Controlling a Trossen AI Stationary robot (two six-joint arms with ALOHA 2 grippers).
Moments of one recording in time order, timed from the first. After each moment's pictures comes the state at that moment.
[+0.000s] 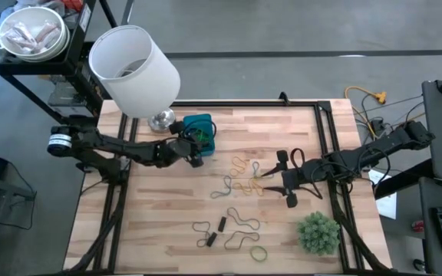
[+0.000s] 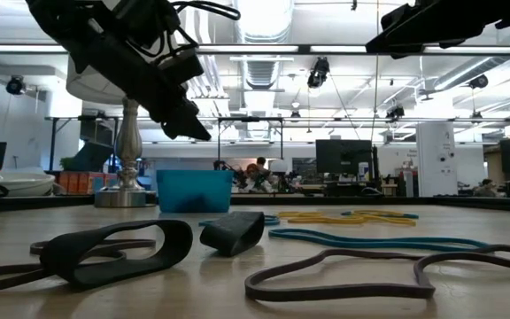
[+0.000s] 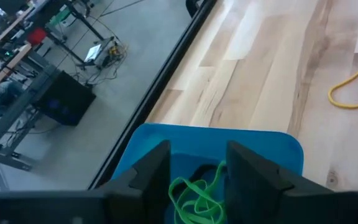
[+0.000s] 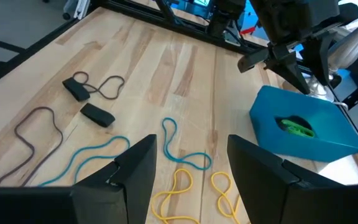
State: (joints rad) left arm 0.07 1.36 0.64 0.19 -0.68 0.18; right arm 0.33 0.99 0.57 -0.01 0.24 -0.12
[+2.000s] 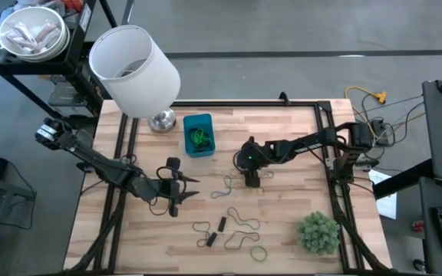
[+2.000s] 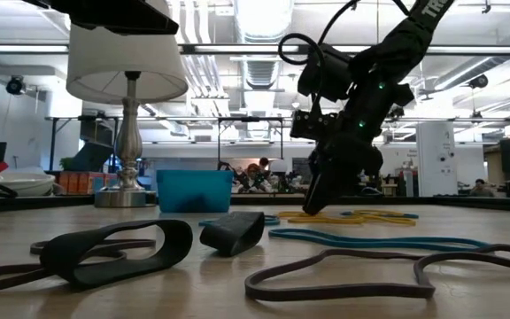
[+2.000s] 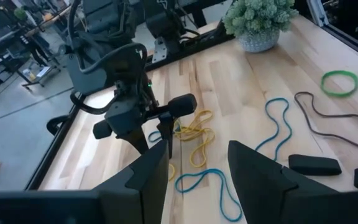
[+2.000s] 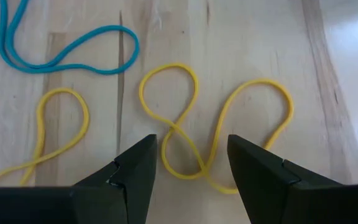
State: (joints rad) left arm -0.49 1.11 0.65 0.10 -0.58 0.15; right arm -0.11 1.79 0.88 -0.10 -0.03 -0.05
